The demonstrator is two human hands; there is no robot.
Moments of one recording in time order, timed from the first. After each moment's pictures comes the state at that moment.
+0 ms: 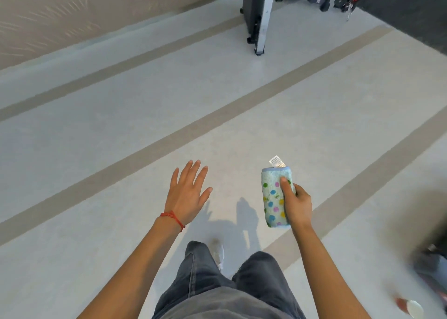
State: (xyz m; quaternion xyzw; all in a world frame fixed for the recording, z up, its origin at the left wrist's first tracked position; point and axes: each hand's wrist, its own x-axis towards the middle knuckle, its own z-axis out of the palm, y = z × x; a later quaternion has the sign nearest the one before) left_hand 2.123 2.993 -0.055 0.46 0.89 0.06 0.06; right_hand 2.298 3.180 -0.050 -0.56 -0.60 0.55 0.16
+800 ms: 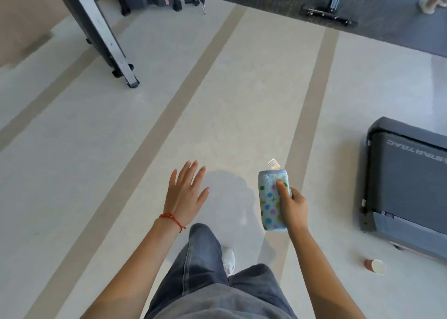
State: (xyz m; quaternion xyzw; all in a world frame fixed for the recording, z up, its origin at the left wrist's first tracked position) left_hand 2.063 3.487 -0.072 0.70 0.71 0.07 0.07; right_hand 2.308 3.537 -0.047 -0.71 -0.39 0.51 0.29
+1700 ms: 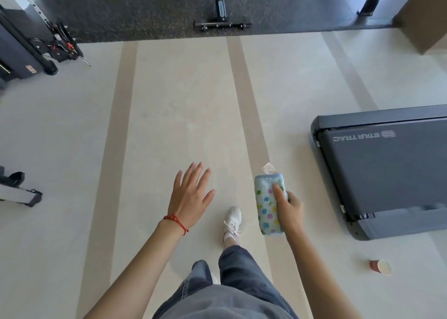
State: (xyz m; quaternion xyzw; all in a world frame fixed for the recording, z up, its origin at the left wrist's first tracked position) left_hand 2.101 3.973 -0.080 0.86 0.50 0.10 0.07; right_hand 2.325 3.899 -0.066 -0.80 -0.19 0.42 0.39
